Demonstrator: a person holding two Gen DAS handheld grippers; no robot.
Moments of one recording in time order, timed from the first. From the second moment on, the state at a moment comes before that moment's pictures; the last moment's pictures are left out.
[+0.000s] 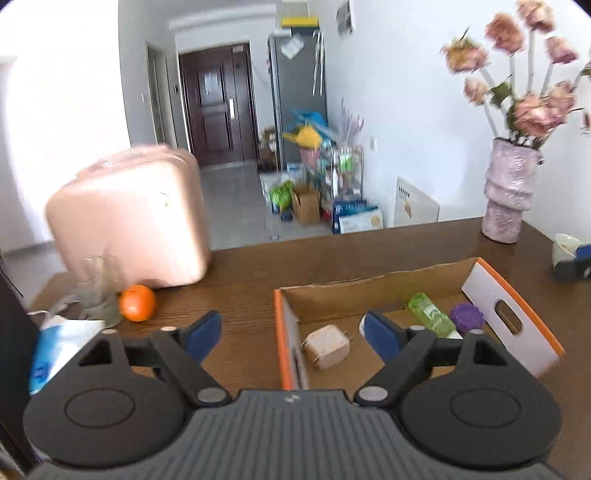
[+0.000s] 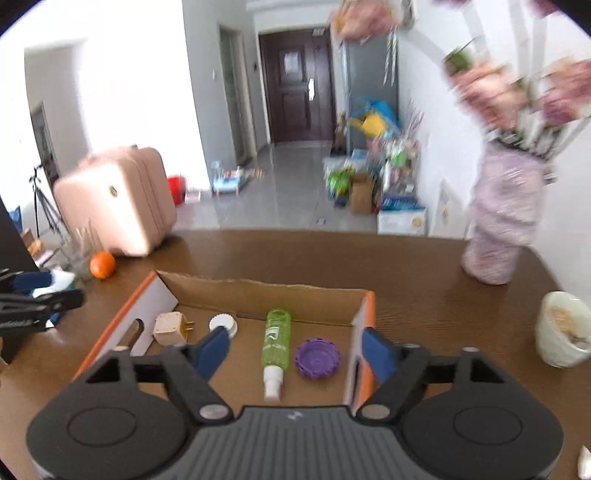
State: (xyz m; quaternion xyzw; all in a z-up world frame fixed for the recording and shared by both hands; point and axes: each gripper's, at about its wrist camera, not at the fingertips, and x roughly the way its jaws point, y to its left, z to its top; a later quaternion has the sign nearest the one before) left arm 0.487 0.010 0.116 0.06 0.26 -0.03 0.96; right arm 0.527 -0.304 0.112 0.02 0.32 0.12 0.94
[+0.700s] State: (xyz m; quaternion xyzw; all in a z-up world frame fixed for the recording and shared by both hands) left arm 0.254 0.026 0.106 0.00 0.12 -0.01 0.99; right arm 0.274 -0.279 0.113 0.01 0.12 0.12 0.99
